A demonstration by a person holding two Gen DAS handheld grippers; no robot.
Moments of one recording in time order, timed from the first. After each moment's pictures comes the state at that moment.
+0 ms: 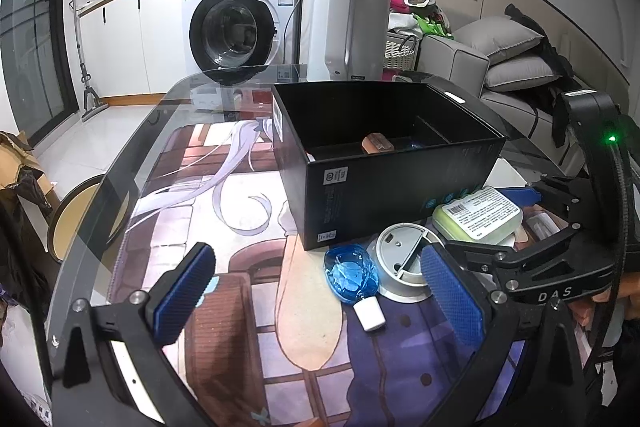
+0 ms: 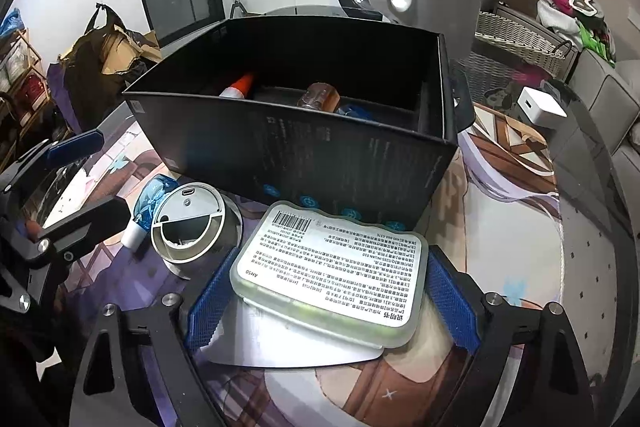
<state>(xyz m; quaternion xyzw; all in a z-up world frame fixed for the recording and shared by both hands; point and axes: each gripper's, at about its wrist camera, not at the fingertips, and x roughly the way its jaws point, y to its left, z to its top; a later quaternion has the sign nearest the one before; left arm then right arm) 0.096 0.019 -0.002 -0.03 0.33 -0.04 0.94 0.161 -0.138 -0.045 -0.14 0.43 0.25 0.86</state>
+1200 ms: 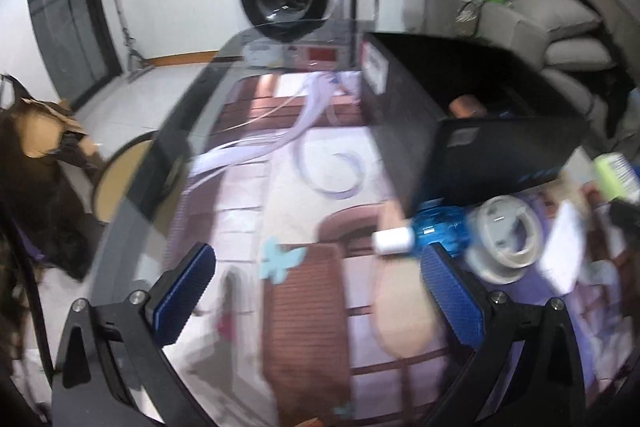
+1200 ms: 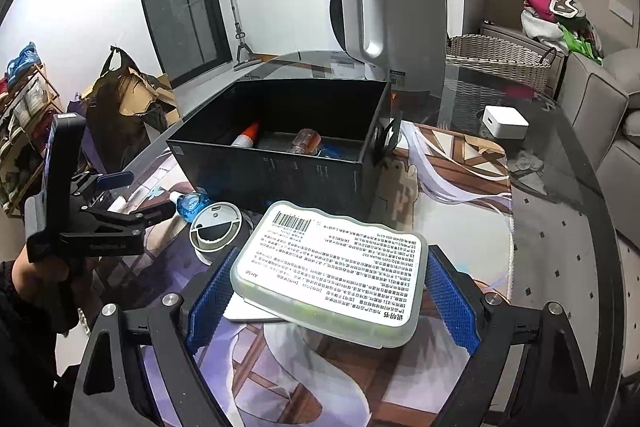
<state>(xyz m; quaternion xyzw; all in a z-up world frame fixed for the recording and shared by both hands) 0.111 0.051 -0.021 -0.03 0.41 0.04 0.91 0.128 -0.188 -0.001 -0.08 0.38 0.27 0.88</state>
